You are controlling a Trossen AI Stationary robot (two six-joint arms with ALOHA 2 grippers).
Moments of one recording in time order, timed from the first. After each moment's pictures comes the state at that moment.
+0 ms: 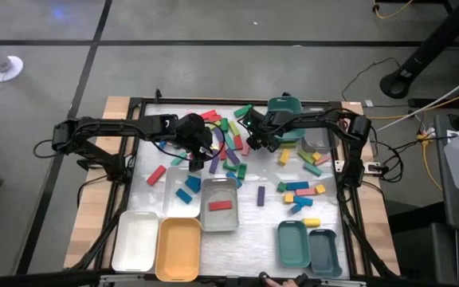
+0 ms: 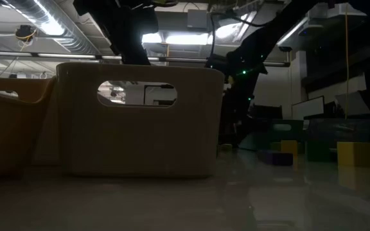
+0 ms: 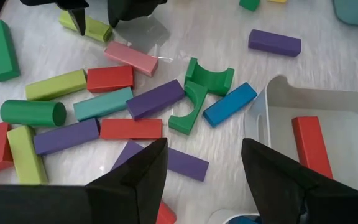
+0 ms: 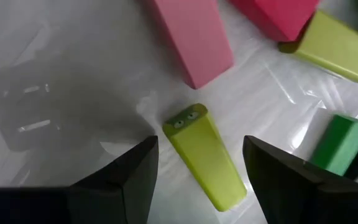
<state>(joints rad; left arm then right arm) 0.20 1.38 1.05 -0.56 0.09 0.05 -0.40 1.92 1.21 -0.49 0.17 -1.24</state>
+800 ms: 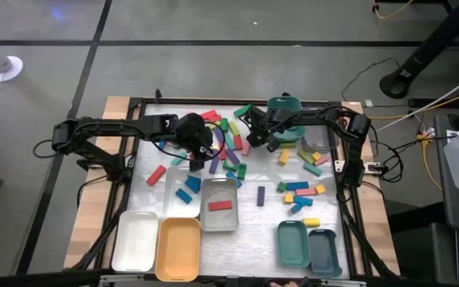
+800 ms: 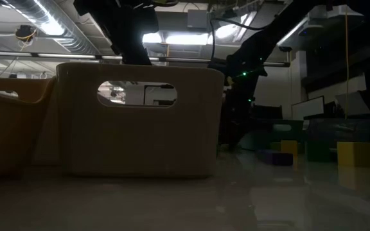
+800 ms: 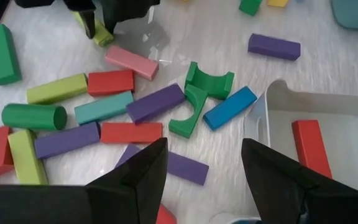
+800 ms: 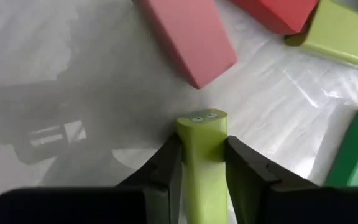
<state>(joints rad) 0.20 1.38 1.05 -0.54 0.09 0.05 -0.44 1.94 1.22 -0.52 0.06 -1.16</state>
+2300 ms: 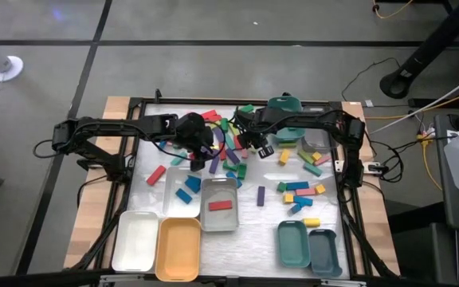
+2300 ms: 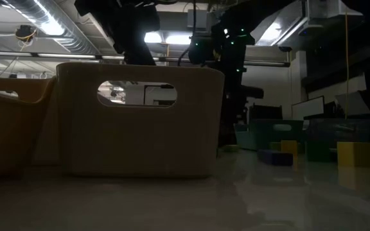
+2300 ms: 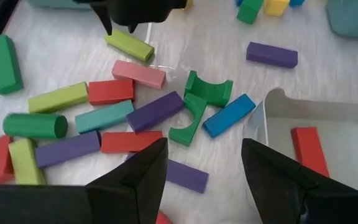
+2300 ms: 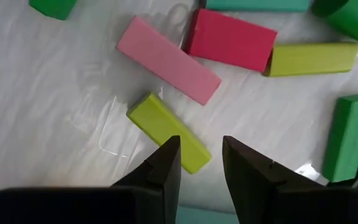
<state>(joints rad) 0.20 1.38 1.05 -0.52 0.09 0.07 -0.30 1.96 1.53 -0.94 0.12 -0.78</state>
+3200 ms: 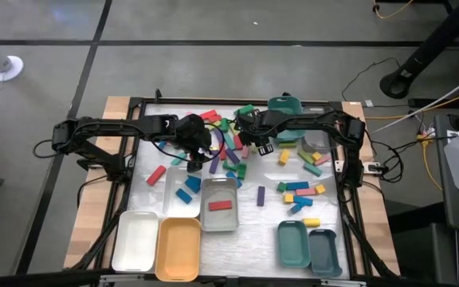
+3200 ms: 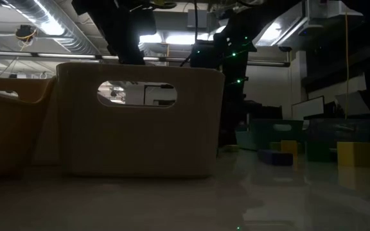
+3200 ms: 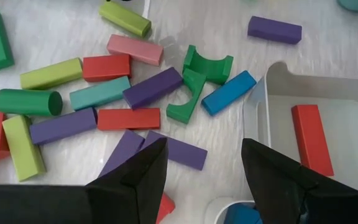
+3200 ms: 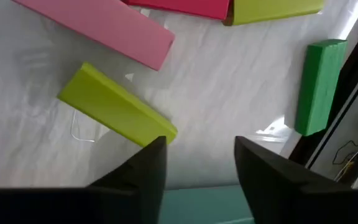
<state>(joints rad) 0.20 1.38 1.05 -0.59 0.09 0.06 -0.30 1.96 1.45 -0.83 0.33 -0.70</state>
